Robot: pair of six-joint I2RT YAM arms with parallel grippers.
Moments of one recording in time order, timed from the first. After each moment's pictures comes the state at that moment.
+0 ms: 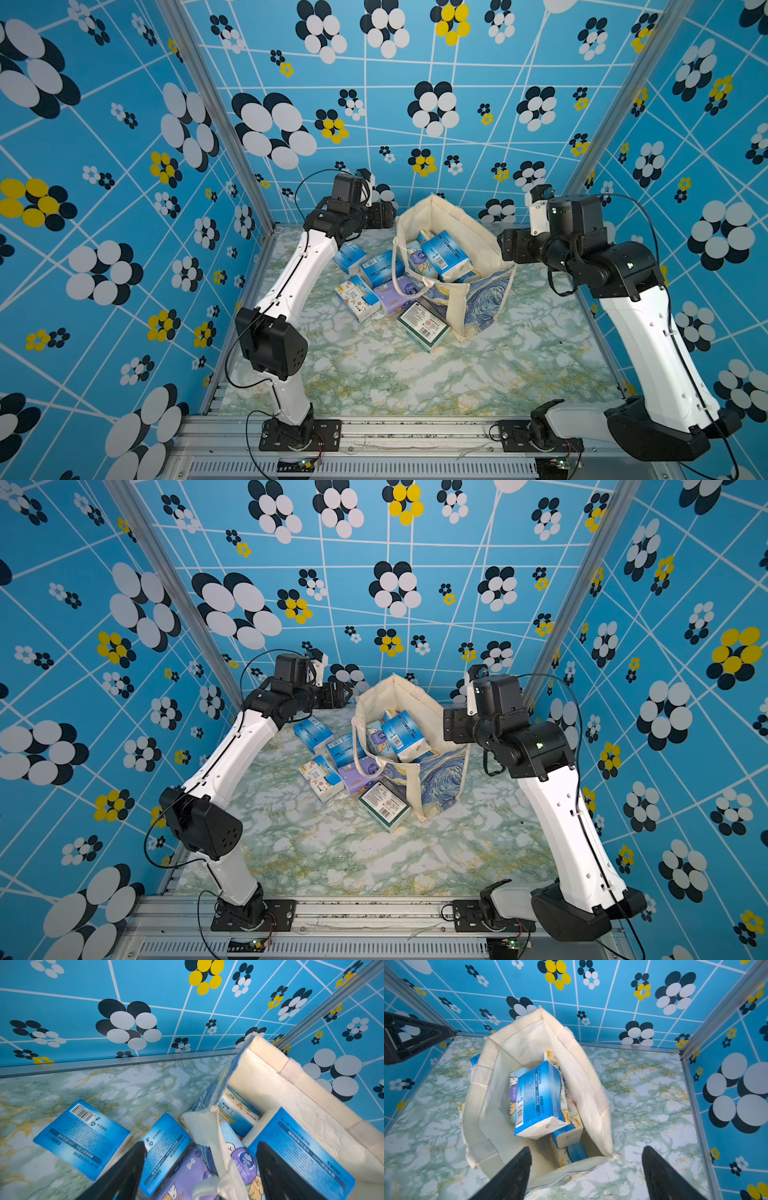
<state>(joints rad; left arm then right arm) -0.34 1.86 1.97 -0.65 0.20 -0.28 0.38 1.32 1.85 -1.16 0.23 0.18</state>
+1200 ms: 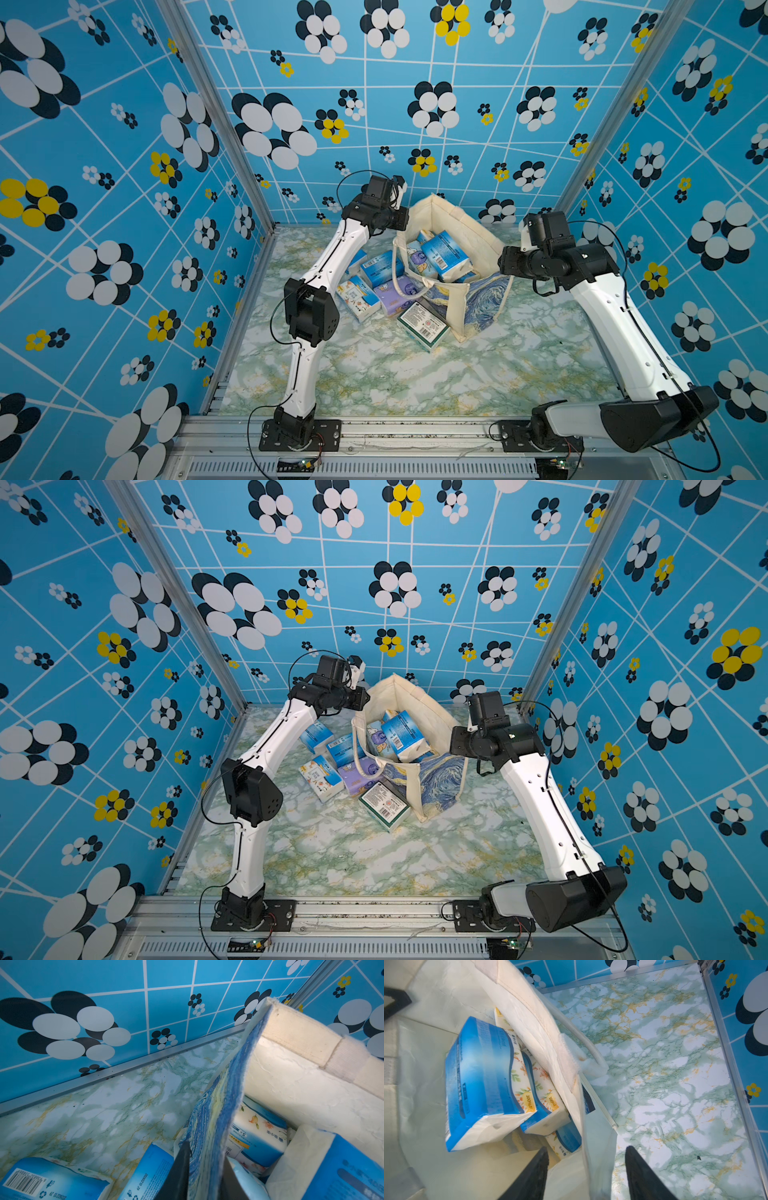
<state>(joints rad) -0.41 2.20 2.31 -0.76 0.21 -0.12 0.26 1.37 1.57 -1.09 0.11 0.33</state>
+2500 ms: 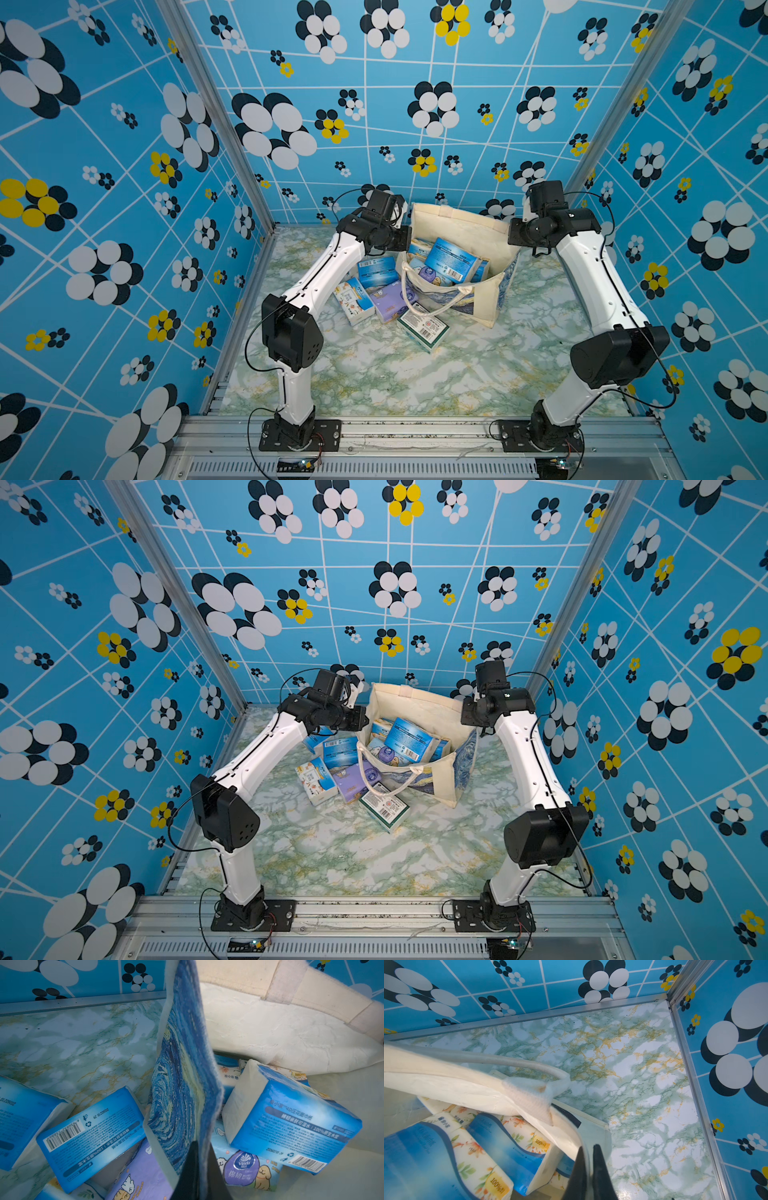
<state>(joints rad) -0.48 1.92 1.96 -0.81 0.25 -0.30 0.10 1.72 1.90 -1.08 0.14 0.19</state>
